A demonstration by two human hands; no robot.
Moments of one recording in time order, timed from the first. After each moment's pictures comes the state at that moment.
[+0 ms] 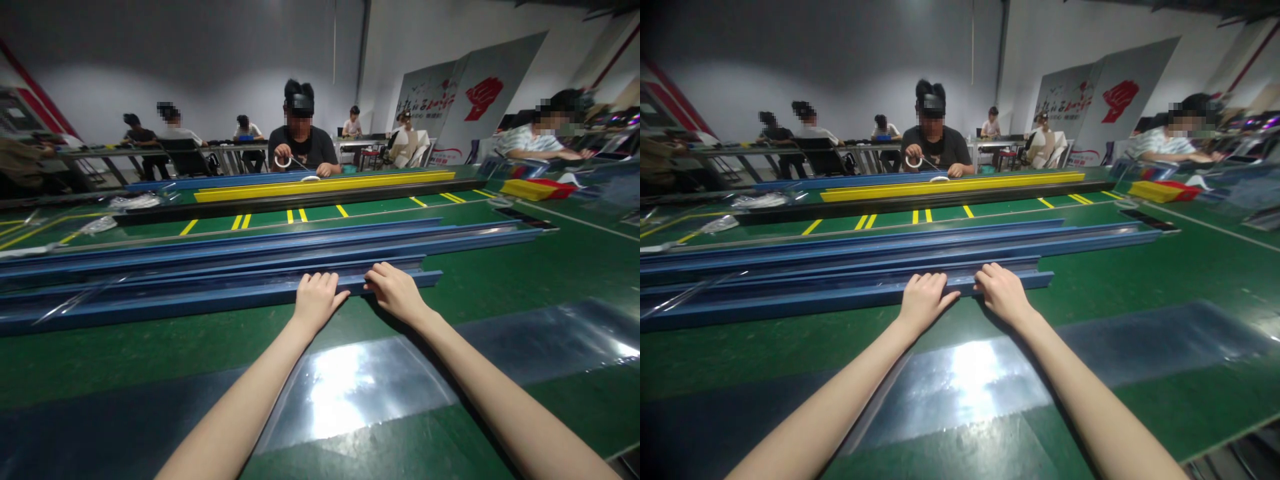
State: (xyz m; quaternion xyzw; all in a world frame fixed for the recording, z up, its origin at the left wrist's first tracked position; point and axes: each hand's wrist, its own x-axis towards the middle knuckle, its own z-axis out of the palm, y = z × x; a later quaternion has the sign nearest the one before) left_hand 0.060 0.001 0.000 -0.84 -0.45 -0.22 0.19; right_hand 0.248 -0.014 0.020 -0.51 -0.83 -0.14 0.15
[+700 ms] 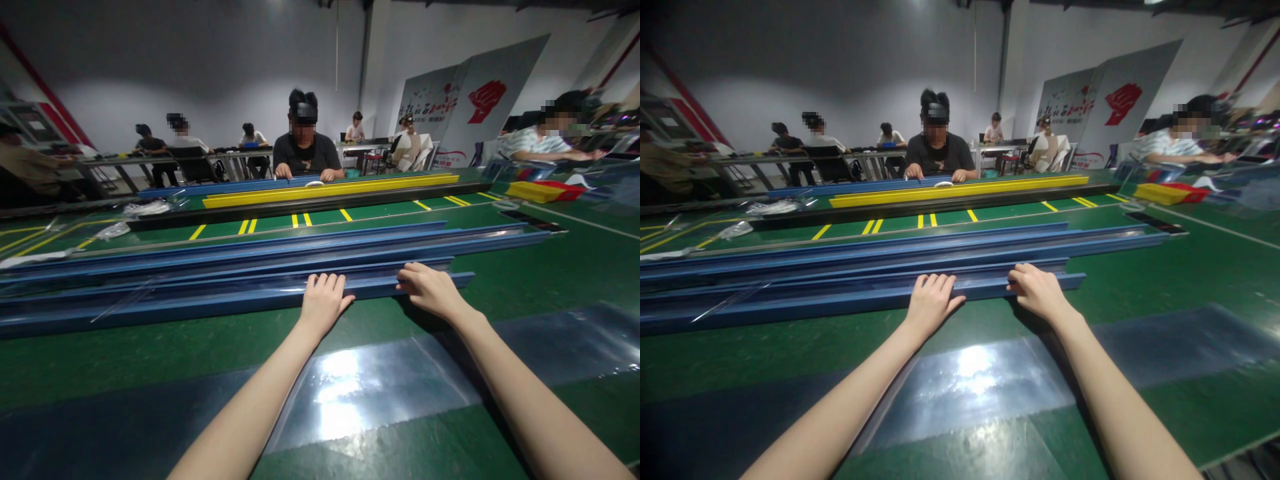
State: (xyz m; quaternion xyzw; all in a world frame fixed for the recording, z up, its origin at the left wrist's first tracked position) left_hand 0.059 0.001 -0.002 -0.85 -0.43 -0.22 0.22; right_hand 0.296 -0.016 0.034 -0.59 -0.80 -0.12 0.08
